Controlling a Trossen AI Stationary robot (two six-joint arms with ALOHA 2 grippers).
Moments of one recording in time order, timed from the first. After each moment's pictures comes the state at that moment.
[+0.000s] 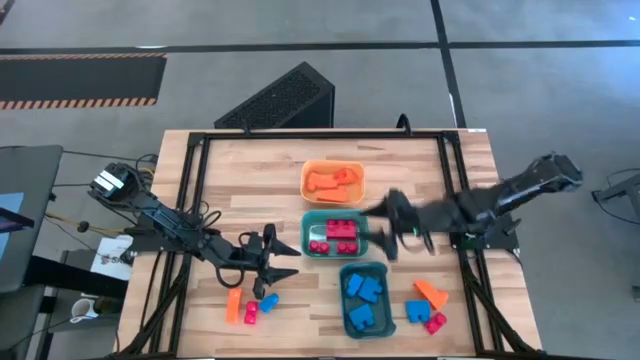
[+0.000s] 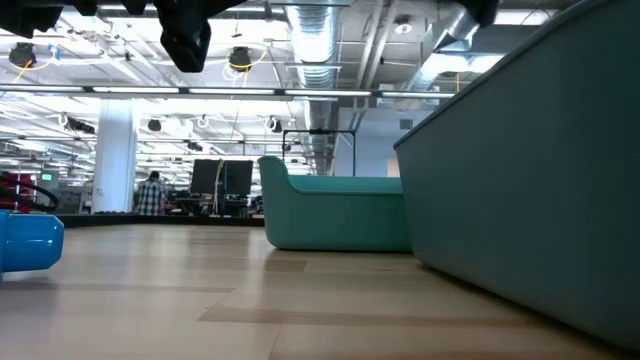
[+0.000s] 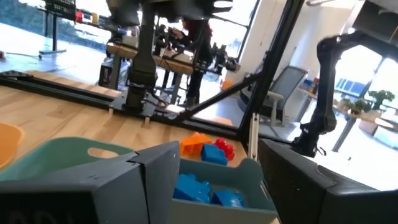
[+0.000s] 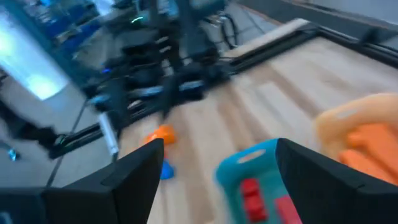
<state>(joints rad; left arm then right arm) -0.53 1.42 0.49 0.97 -0.45 -0.29 0.35 1.11 0.91 -0.11 0.41 0.55</state>
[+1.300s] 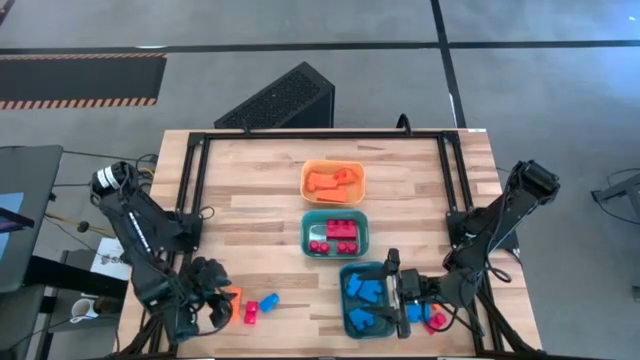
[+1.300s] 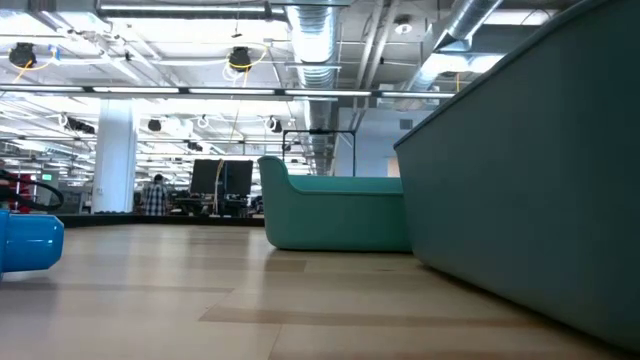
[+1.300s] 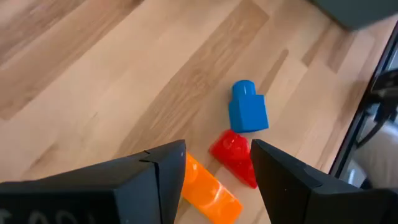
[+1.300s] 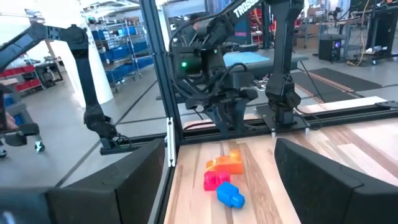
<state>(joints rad) -1.08 1.41 1.00 -0.96 -0.58 -1.75 0.82 1.44 0.89 0.56 0.78 0.21</state>
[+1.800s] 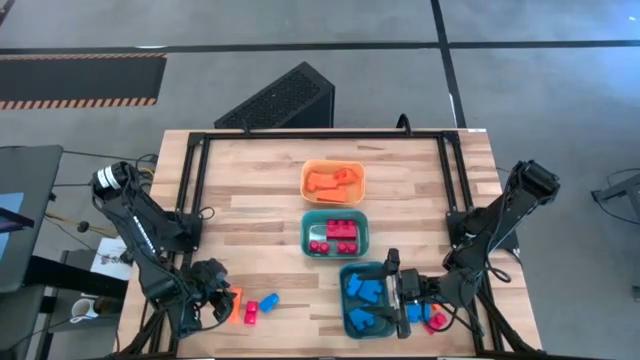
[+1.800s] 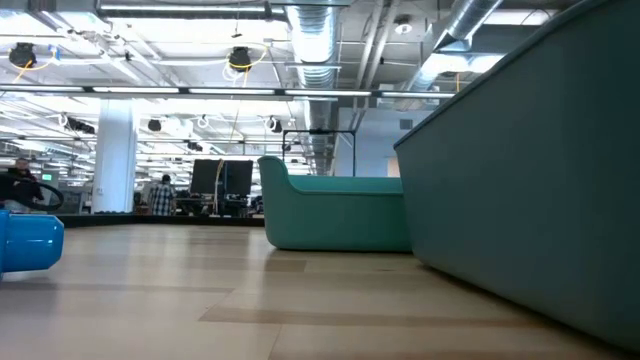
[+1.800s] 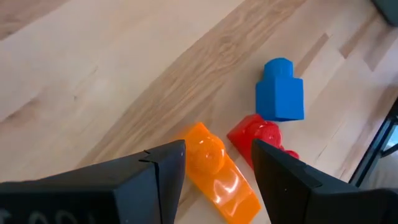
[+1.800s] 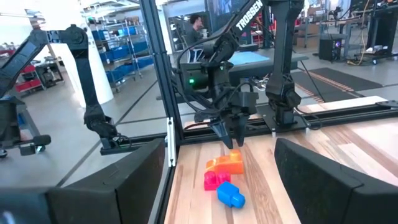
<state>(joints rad) -1.09 1.41 0.83 -0.78 -0.53 -1.92 0.82 1.44 0.89 0.55 0.78 0.21</state>
